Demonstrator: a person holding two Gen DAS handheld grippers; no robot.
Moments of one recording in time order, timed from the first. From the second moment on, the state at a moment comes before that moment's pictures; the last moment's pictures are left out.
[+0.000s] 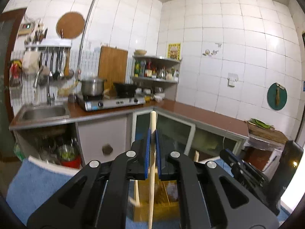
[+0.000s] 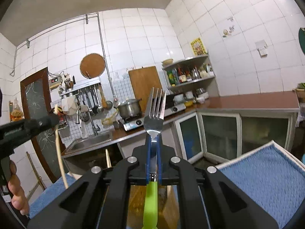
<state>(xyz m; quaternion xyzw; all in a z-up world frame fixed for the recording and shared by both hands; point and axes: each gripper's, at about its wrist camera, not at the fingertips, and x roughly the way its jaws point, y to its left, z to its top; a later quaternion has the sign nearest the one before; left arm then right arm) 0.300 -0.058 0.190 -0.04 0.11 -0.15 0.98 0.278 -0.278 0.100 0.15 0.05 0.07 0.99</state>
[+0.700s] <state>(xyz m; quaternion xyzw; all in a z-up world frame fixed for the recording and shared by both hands) 0.383 -0.072 0.126 -0.04 0.09 -0.15 0.98 0.328 -0.246 0.055 0.07 0.00 0.05 1.00</state>
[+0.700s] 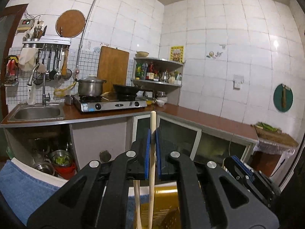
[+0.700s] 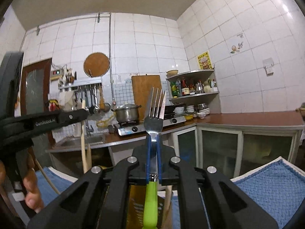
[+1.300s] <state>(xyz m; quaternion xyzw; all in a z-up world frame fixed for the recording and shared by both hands) 0.329 -0.030 0.096 -0.06 0.20 -0.13 0.97 0.276 -0.265 0.033 0.09 0.14 0.07 0.98</state>
